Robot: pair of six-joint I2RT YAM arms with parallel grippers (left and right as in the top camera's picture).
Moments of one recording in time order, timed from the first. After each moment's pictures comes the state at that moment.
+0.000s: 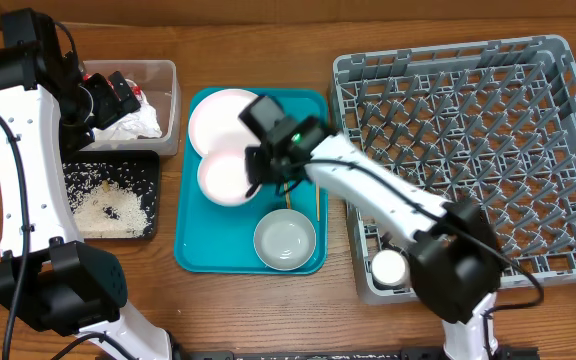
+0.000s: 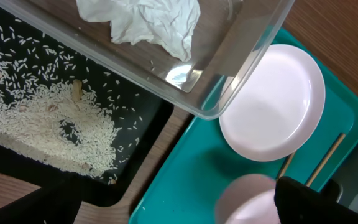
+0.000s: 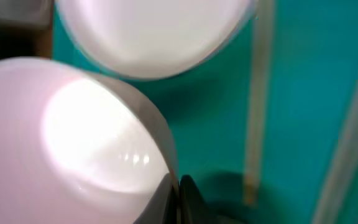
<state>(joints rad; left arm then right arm) 0.27 1.87 1.96 -1.39 0.15 -0.34 0.74 2.04 1.74 -0.88 -0.08 0.64</state>
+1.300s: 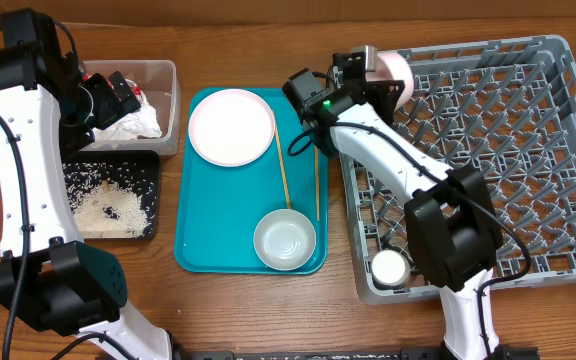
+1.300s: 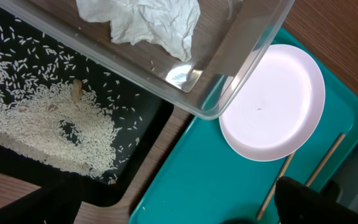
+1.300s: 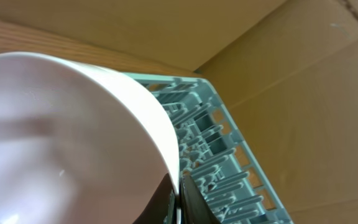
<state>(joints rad) 0.27 1.87 1.96 -1.39 0.15 -0.34 0.57 2.18 1.78 -0.97 1.32 0.53</state>
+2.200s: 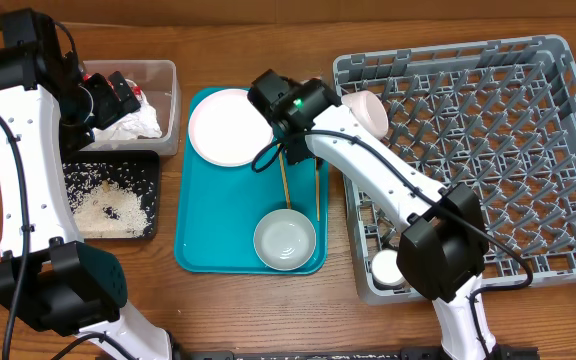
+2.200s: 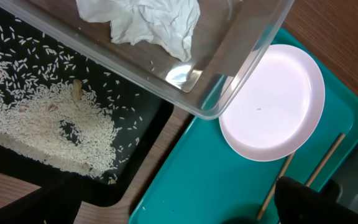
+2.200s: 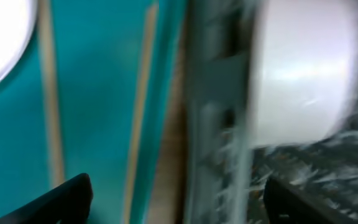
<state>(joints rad) 0.27 1.87 1.96 -1.39 0.15 -0.34 0.69 2.18 2.02 -1.31 0.42 0.49</state>
